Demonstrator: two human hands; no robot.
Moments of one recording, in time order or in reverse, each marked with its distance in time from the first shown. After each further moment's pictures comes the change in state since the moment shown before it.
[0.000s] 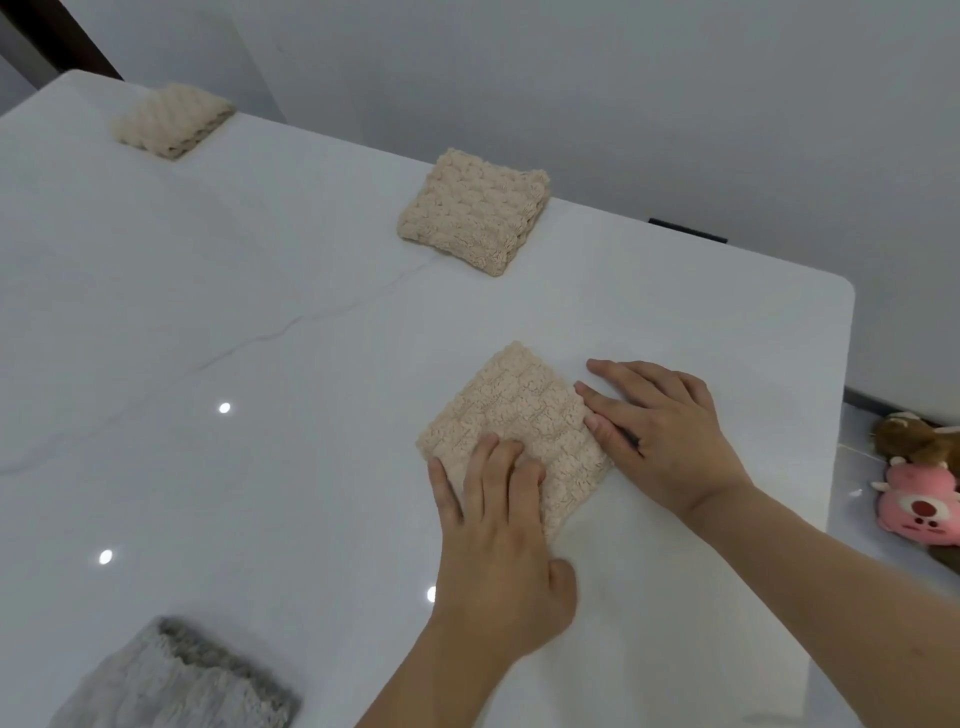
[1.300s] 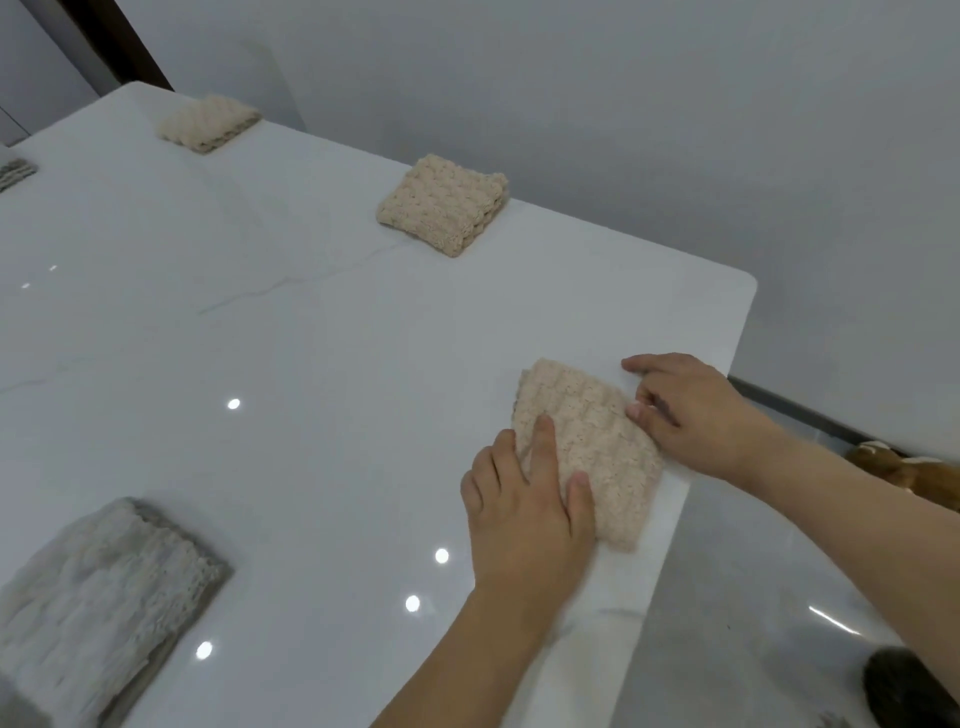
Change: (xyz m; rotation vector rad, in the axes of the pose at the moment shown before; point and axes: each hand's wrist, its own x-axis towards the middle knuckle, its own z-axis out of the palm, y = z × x) left_hand -0.021 0.116 0.057 0.069 0.208 -0.250; right_hand -0.050 0.090 -0.064 0.112 -0.258 -0.069
